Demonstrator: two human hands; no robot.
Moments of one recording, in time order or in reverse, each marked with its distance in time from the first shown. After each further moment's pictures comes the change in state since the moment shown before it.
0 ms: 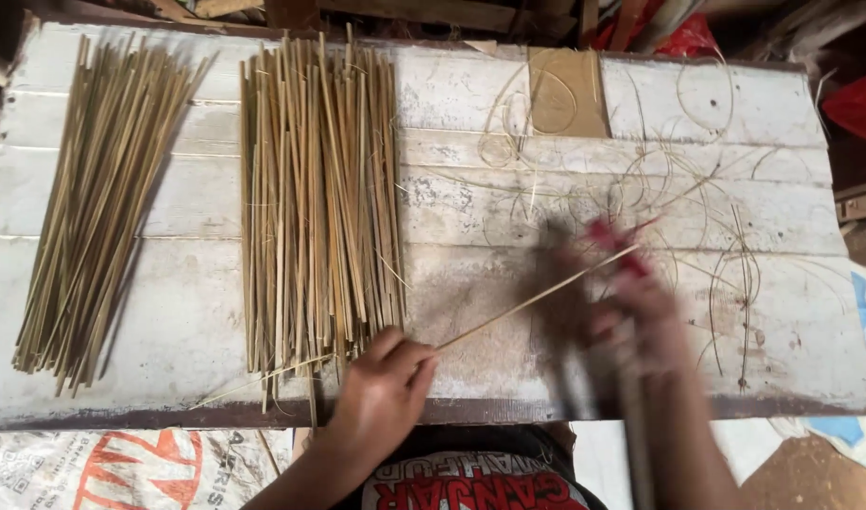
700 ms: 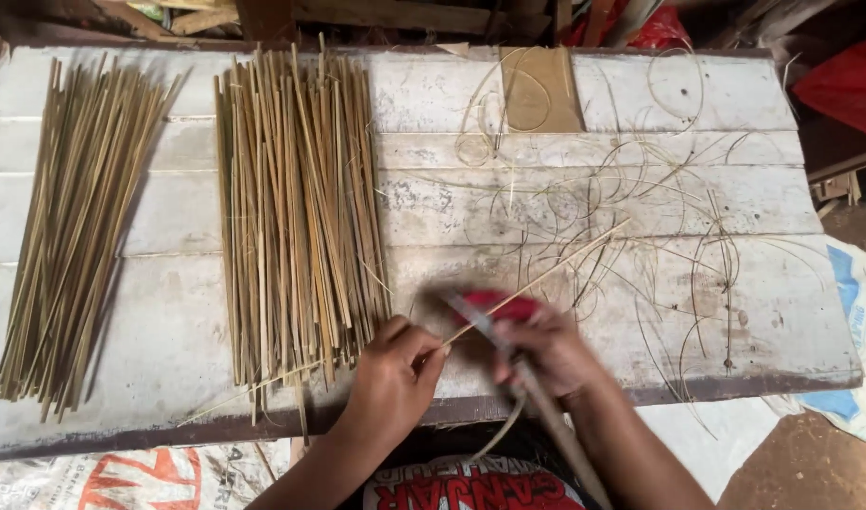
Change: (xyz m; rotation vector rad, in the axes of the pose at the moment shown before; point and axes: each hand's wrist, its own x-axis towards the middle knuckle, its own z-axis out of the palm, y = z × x) left_hand 0.019 0.008 0.016 -0.206 0.046 0.011; right_hand -0.015 0.058 0.022 0.065 -0.565 0.285
